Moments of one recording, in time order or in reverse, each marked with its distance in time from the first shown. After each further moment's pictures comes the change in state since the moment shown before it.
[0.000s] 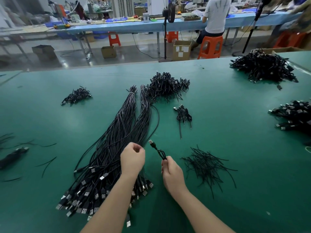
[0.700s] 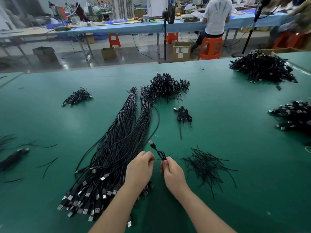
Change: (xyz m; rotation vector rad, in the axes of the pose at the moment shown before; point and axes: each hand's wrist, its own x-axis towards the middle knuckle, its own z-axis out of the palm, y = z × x) left_hand -0.016 -0.030 0.011 0.511 -0.131 0.530; right_hand 0.000 -0.003 -0.006 0.052 -0.073 0.003
